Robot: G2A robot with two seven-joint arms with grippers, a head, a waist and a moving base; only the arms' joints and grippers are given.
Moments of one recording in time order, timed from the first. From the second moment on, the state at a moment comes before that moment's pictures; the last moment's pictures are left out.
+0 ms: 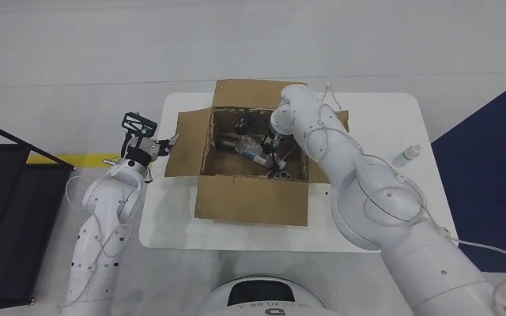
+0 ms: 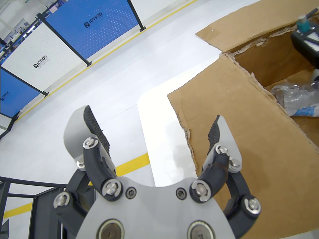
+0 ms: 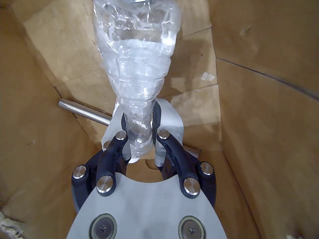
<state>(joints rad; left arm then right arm) 1.50 -1.24 -1.58 -1.71 1.61 -0.26 -0.17 -0.28 -1.74 0.37 -0.17 -0.70 -0.79 0.92</state>
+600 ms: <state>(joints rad) 1.50 -1.24 -1.58 -1.71 1.61 -0.26 -0.17 -0.21 -1.64 0.45 -0.25 -0.67 -0.88 0.61</state>
